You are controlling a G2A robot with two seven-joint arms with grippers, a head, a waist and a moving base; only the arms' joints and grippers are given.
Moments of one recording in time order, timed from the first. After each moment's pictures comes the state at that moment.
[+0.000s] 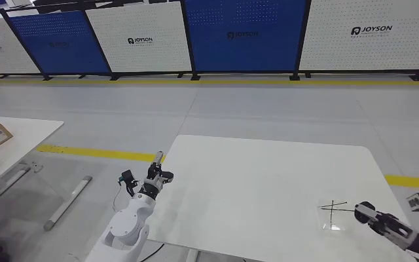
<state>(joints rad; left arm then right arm) 1.73 -1.15 -1.60 -1.80 -0.42 0.00 0.00 -1.69 -0.87 1.74 -1.64 0.53 -0.28 0.98</state>
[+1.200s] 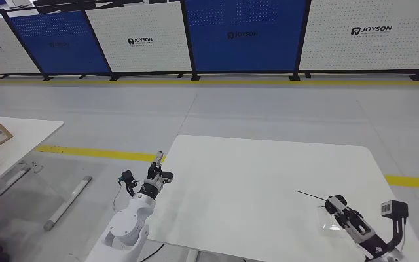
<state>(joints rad) 1.73 -1.15 -1.60 -1.80 -0.42 0.00 0.00 -1.79 -0.95 1.53 -1.84 0.33 -0.34 0.42</state>
